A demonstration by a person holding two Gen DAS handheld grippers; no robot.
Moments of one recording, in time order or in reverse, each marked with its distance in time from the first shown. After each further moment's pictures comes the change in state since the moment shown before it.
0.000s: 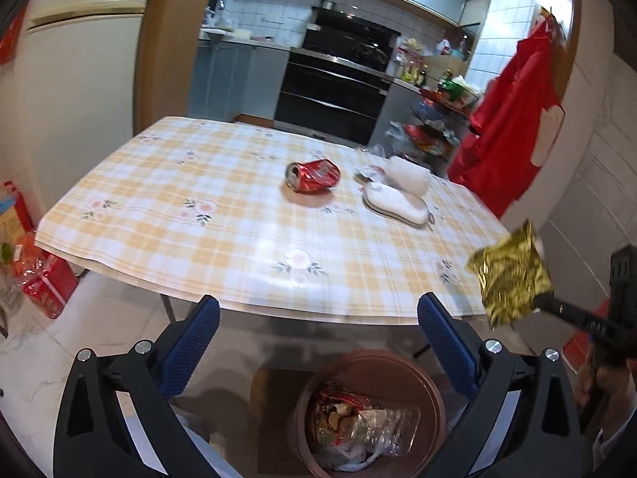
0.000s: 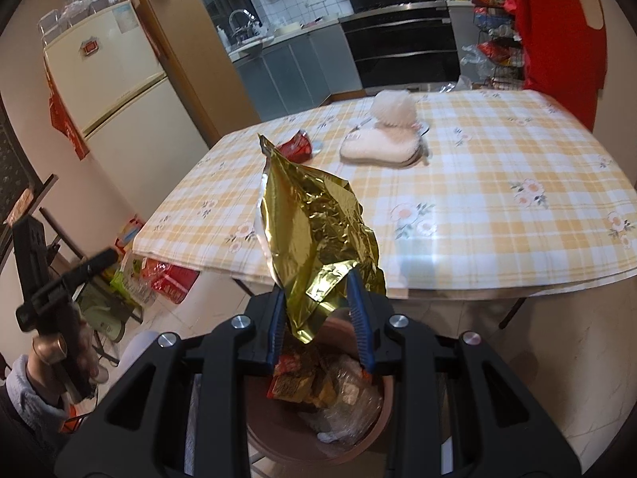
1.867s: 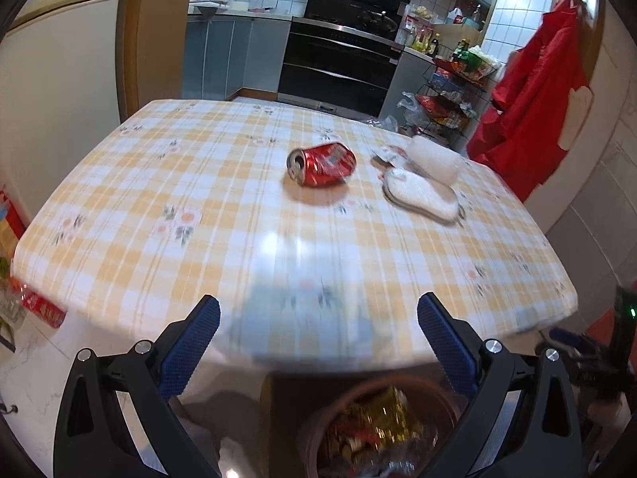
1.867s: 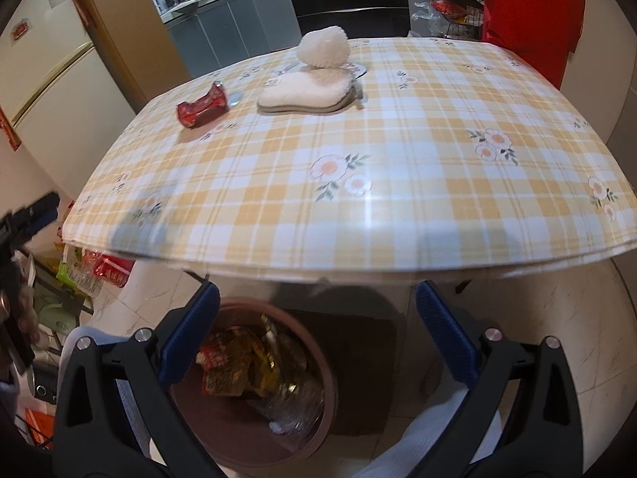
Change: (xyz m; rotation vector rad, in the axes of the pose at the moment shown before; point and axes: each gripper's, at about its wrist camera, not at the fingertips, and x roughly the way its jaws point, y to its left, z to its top) left arm 0.103 0.002 0.054 0.030 0.121 0.029; right arm 0.071 -0.062 0.013 0.058 0.143 -0.244
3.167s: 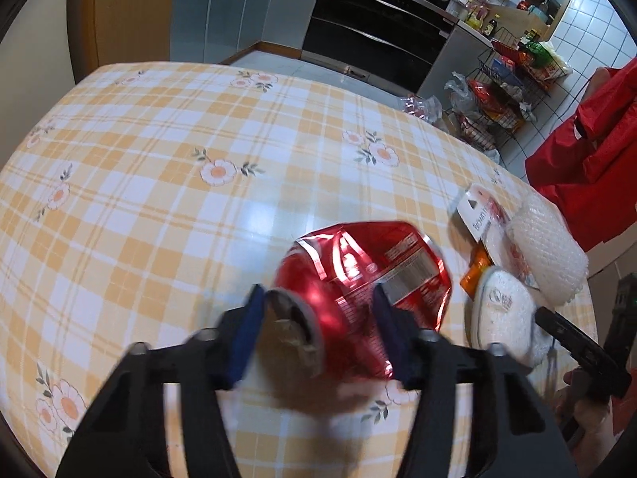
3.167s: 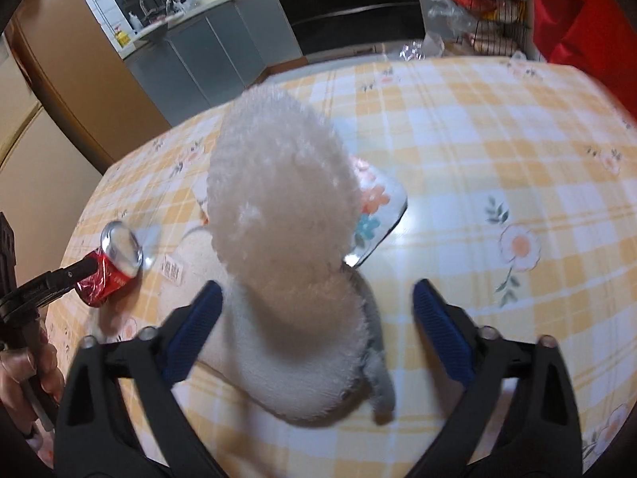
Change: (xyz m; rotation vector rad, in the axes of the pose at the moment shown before) left arm 0.250 0.020 0.147 -0.131 0.176 0.039; right arm 0.213 -0.031 0.238 0.052 0.002 0.093
